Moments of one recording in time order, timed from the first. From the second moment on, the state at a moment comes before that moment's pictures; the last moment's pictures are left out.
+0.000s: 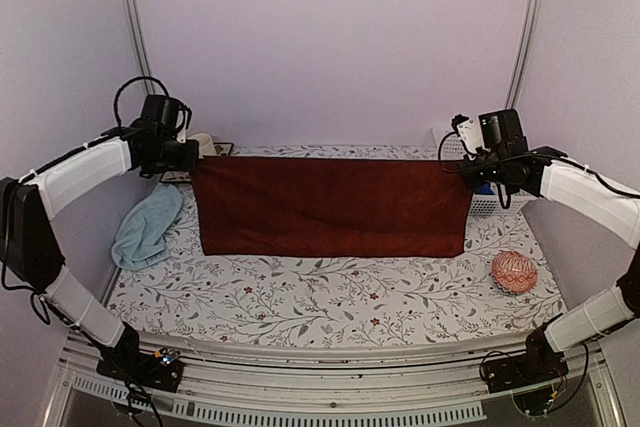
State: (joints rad) left arm -0.24 1.55 1.28 -0.48 -0.23 -0.12; right arm 0.38 1.39 1.10 -0.38 0.33 -0.21
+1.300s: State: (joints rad) left arm -0.30 1.33 1.07 -0.61 -0.43 -0.16; right arm 0.63 1.32 0.96 -0.36 0.62 -0.29
